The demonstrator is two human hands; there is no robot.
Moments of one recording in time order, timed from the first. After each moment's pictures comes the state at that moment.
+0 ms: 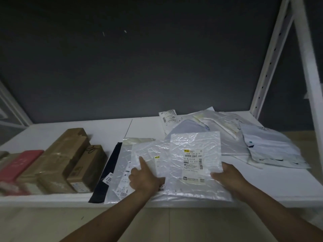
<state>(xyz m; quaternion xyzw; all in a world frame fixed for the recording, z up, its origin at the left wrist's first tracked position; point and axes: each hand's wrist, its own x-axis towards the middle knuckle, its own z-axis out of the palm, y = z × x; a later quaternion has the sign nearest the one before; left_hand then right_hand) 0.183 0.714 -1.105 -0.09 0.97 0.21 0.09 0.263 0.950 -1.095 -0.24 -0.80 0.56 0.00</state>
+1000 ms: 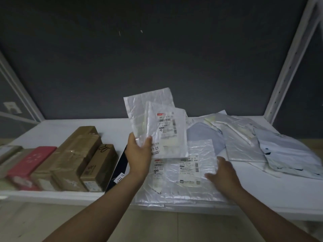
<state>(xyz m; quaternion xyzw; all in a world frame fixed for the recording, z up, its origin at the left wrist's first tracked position) 0.154 0.677 -1.037 0.00 0.73 0.65 -0.20 0.224 0.905 -1.095 -0.22 -0.92 0.32 0.05</state>
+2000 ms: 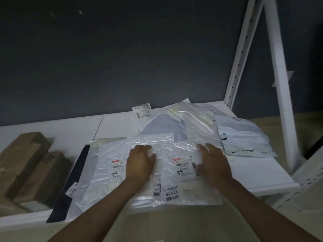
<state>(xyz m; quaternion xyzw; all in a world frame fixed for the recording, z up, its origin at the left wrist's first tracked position) 0.146 0.780 -1.102 0.17 0.95 0.26 -0.04 0.253 0.986 -1.088 -0.21 -0.97 0.16 0.03</state>
